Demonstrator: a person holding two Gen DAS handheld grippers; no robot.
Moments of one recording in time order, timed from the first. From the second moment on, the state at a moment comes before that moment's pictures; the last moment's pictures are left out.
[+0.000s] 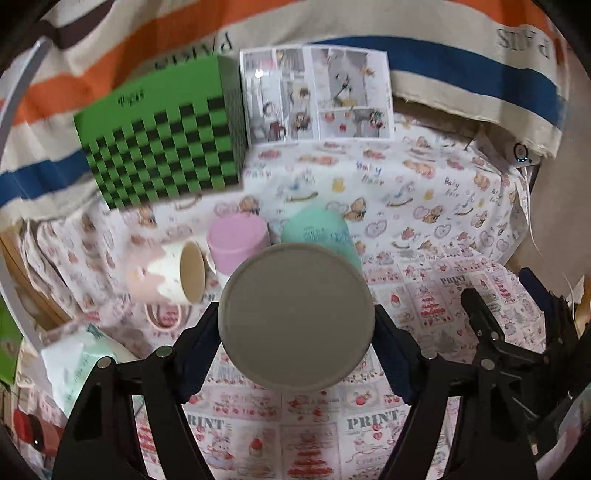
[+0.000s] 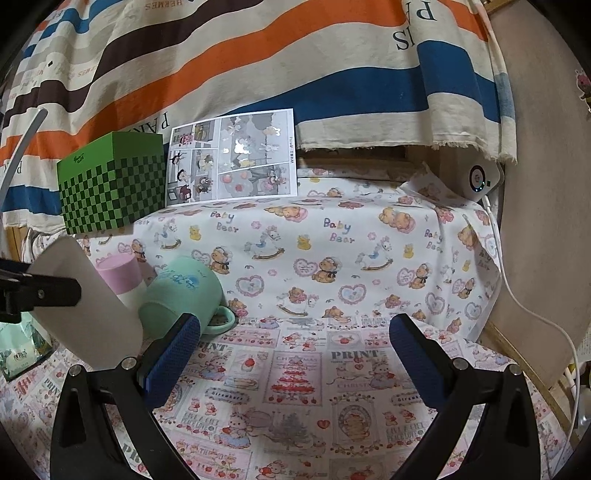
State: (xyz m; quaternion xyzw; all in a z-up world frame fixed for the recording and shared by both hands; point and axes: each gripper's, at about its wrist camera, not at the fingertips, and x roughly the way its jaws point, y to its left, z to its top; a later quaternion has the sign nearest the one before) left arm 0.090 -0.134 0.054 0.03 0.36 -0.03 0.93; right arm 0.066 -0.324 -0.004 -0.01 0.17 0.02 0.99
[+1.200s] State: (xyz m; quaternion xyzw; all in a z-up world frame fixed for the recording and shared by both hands) left arm 0.010 -0.085 0.092 0.01 0.13 -0.10 0.99; right arm 0.055 -0.316 -0.001 -0.03 0.14 0.03 0.99
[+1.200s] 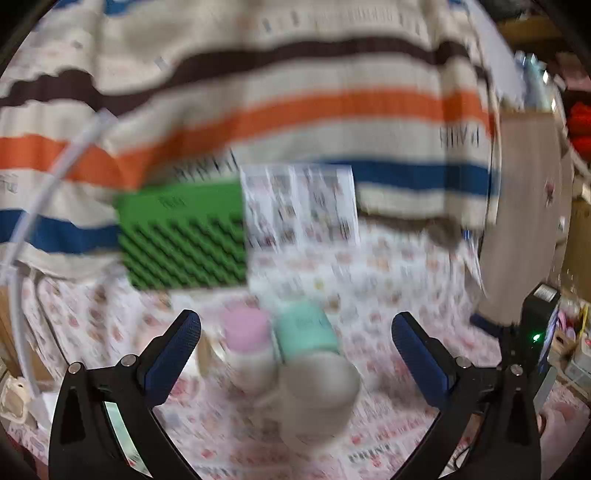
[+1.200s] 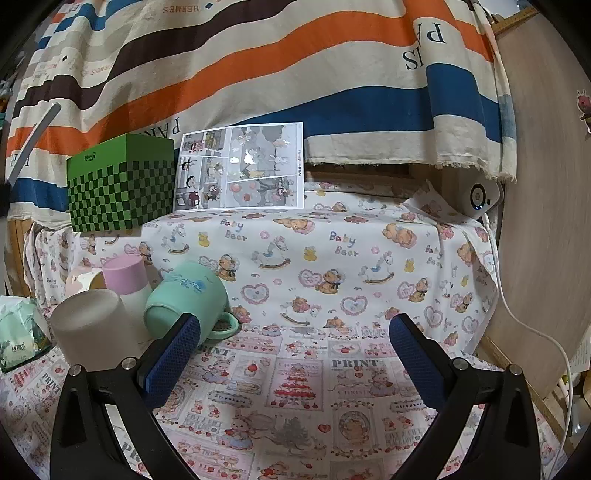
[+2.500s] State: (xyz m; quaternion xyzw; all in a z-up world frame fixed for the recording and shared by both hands) left arm 0.020 0.005 0.004 0.01 0.15 -0.03 0.99; right arm 0.054 -0.314 -0.001 -0.03 0.14 0.04 0.99
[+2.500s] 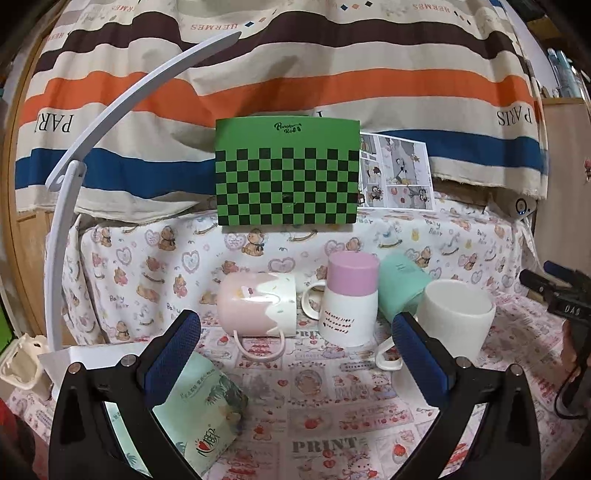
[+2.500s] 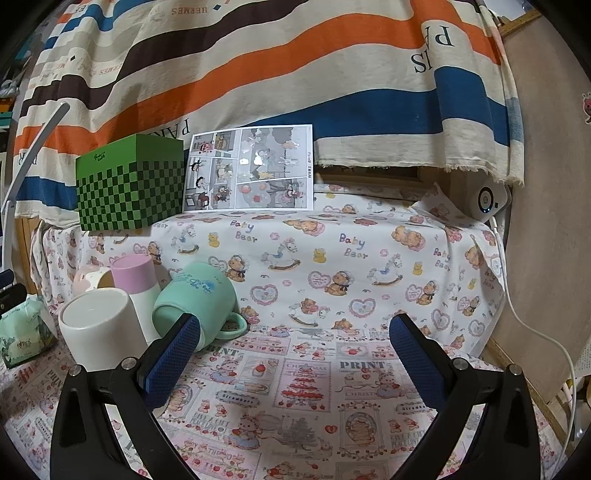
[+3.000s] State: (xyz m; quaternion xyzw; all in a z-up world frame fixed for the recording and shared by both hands) left arm 0.021 0.005 0.001 0.02 0.15 -0.01 0.99; right arm 0.054 -0.314 -0.001 -0.03 0.14 0.04 0.99
